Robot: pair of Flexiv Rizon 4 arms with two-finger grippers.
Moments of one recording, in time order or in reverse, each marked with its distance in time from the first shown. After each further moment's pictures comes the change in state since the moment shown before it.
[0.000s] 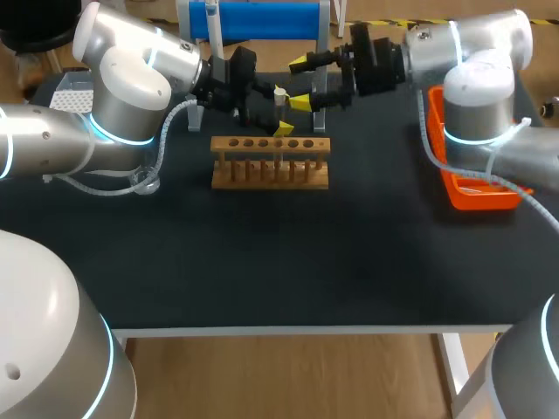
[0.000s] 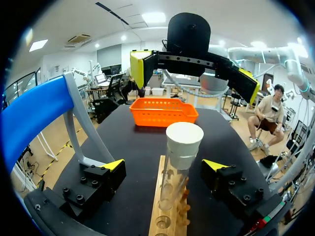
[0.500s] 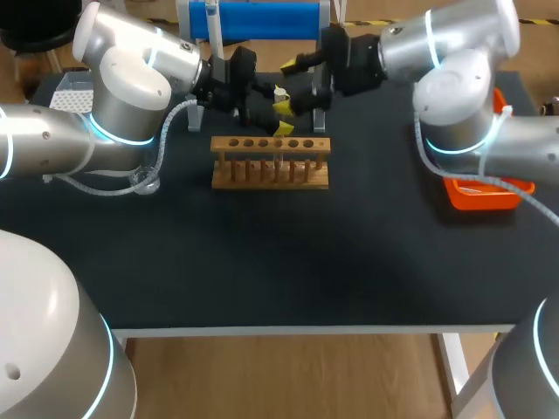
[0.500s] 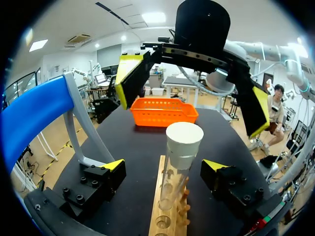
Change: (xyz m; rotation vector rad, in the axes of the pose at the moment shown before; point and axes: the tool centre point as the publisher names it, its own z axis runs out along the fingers) left arm 0.000 0.000 0.000 0.000 0.000 0.000; right arm -0.008 -0.013 0.019 0.251 -0.148 -0.051
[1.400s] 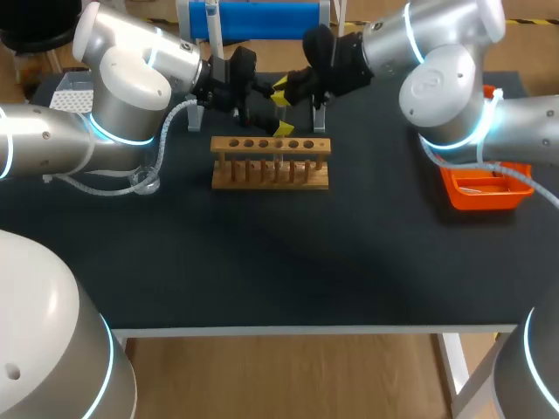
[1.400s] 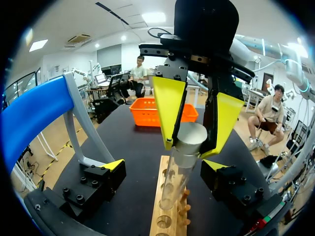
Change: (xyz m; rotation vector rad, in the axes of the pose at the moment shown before) left arm 0.000 0.000 0.000 0.000 0.000 0.000; right arm -0.003 -0.015 0.015 0.170 -0.044 0.030
